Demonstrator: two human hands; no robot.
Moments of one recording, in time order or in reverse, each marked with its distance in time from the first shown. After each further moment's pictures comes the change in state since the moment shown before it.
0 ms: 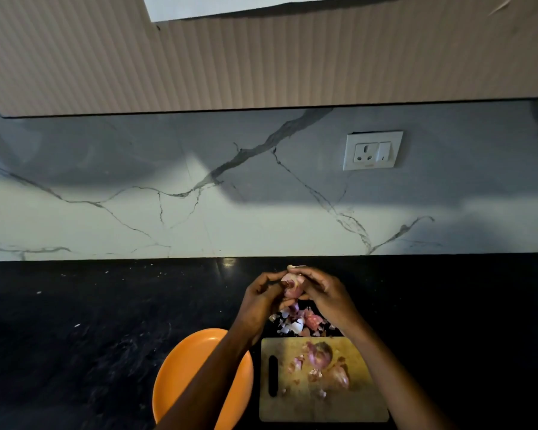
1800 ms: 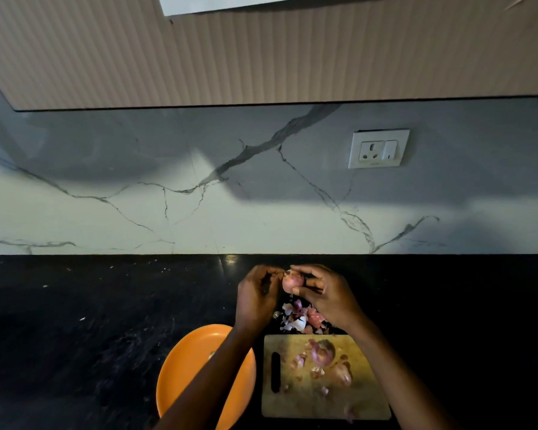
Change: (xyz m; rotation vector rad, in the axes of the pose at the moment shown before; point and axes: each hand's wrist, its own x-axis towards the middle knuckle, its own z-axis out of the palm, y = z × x) left_hand 0.003 -0.003 -0.011 0.615 0.242 0.561; right_hand -0.008 -0.021 0.002 -0.034 -0.006 -0.041
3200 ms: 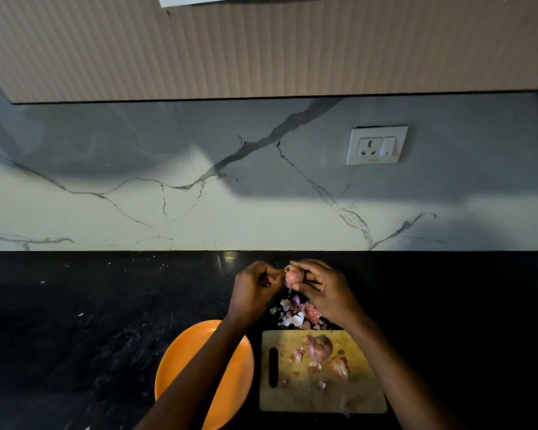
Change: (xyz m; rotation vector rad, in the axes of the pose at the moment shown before) left_hand 0.005 0.008 -0.011 0.070 -0.105 -0.021; right_hand -0.002 0.004 0.000 -0.040 0.022 -0.066
